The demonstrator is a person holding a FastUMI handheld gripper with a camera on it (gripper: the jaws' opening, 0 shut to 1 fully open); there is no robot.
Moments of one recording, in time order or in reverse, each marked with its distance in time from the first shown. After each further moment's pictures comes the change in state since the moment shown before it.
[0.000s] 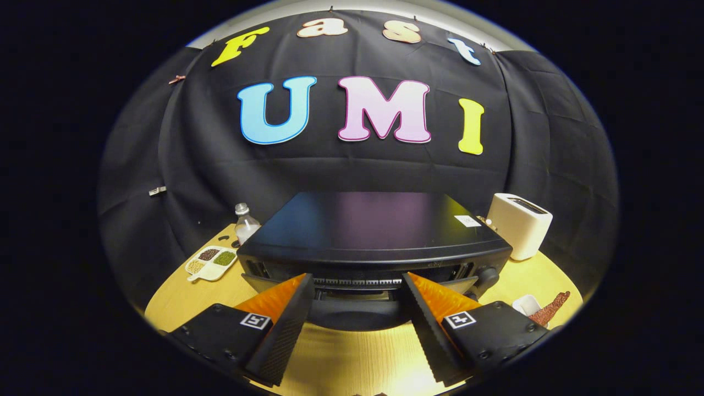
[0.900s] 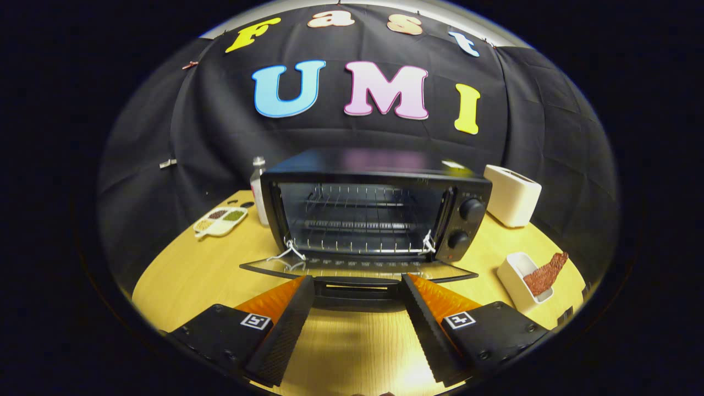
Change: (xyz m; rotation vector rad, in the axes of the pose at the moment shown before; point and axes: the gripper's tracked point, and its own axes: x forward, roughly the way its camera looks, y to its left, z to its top) arm -0.066 0.000 -0.105 -0.041 0.131 0.012
